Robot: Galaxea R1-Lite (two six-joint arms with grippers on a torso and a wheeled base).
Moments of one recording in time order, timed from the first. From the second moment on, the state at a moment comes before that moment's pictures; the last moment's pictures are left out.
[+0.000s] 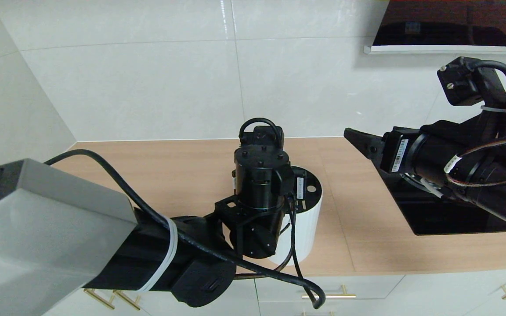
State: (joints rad) left arm -0.86 2.05 -1.10 -0.86 0.64 -0.14; right arm 0.69 1.48 -0.88 -0.59 -0.35 0.11
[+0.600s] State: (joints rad) left arm -0.88 2.02 -1.09 -0.90 0.65 -0.14; right arm 0.69 1.48 -0.88 -0.59 -0.35 0.11
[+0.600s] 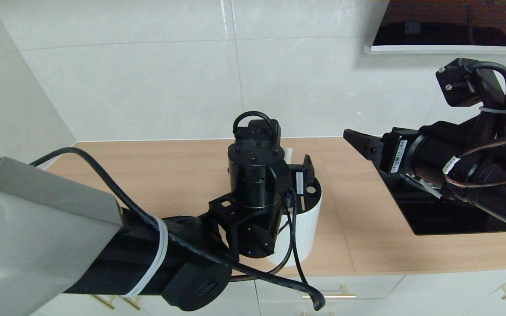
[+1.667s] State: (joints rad) left arm -0.62 0.86 -0.43 -0.59 0.22 -0.11; right arm 0.50 1.02 -0.42 -0.58 -0.36 -0.04
